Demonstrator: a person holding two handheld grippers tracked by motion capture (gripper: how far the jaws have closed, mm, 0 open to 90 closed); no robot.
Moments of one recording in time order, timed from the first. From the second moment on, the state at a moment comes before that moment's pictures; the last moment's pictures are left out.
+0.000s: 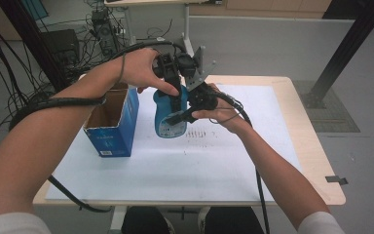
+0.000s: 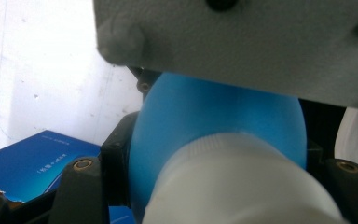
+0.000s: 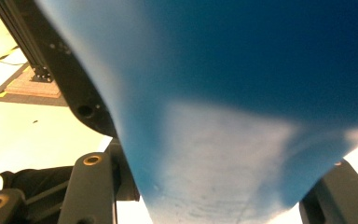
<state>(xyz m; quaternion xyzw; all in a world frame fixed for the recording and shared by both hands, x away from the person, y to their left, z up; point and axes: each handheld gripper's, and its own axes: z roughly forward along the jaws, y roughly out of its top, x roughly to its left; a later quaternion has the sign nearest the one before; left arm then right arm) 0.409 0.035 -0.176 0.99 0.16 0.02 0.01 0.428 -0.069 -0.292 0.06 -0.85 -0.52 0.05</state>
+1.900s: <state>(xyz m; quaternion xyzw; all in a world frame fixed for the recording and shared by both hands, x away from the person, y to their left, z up) 0.409 0.036 -0.177 0.99 0.16 0.01 0.01 0.428 -0.068 -0.296 0.06 -0.85 -0.53 0.04</state>
